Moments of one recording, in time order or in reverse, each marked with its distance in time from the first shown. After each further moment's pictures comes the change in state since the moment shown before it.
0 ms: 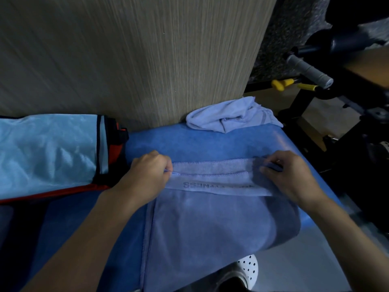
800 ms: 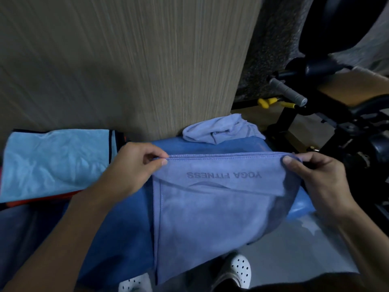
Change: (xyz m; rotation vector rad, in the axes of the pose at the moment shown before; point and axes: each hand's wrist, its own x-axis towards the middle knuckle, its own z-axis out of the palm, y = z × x) left_hand -0.042 0.005 -0.063 -0.552 0.260 0.193; right_hand -0.048 -0.024 -0.082 0.778 0.238 0.180
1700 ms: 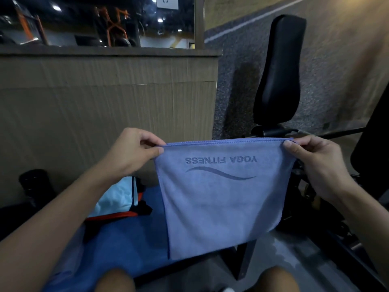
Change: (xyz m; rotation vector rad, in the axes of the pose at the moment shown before) left_hand -0.090 0.214 -0.129 -0.056 0.190 0.146; right_hand -0.103 -0.229 -0.092 0.095 0.020 -0.308
